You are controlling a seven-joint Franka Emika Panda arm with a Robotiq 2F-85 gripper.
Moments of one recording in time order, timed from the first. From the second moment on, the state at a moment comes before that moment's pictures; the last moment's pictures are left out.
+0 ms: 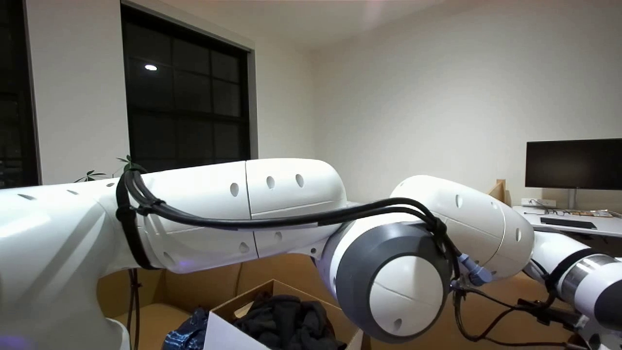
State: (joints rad) arm -0.87 1.46 -0.07 -0.52 0.30 1.66 1.59
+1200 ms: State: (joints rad) arm -0.65 1.24 -0.07 -0.35 0.14 0.79 1.07
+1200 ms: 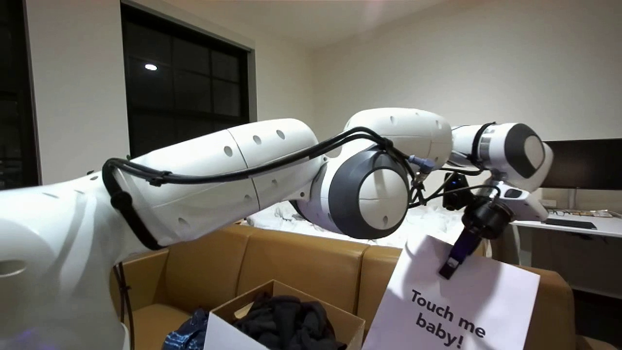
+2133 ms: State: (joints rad) arm -0.16 1.22 -0.19 -0.37 -0.15 0.69 0.72
